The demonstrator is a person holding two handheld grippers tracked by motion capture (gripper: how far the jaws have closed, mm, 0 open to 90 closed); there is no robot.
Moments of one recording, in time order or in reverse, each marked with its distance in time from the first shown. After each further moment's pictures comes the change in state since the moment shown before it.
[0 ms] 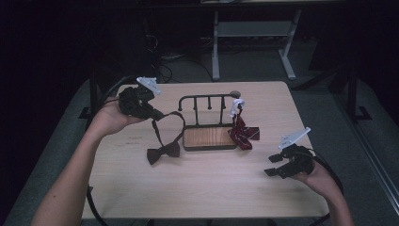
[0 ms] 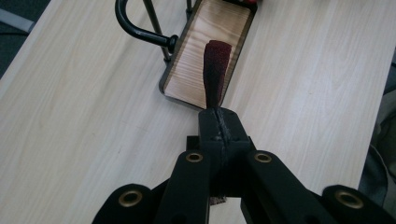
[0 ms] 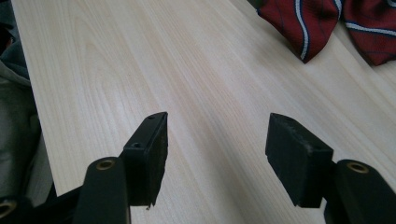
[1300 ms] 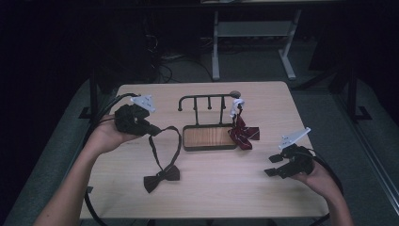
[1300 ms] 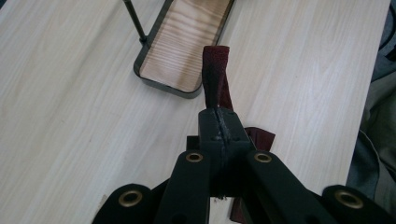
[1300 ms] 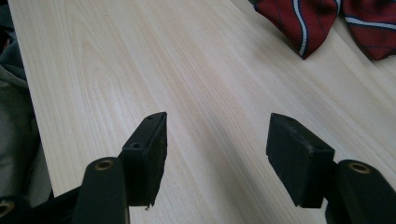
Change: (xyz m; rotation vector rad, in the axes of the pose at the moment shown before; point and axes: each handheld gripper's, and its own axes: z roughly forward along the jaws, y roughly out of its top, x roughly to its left) left arm -0.022 -0.037 0.014 -0.018 -0.025 -0.005; right arm -0.003 -0.003 0.002 0.001 -0.001 0.009
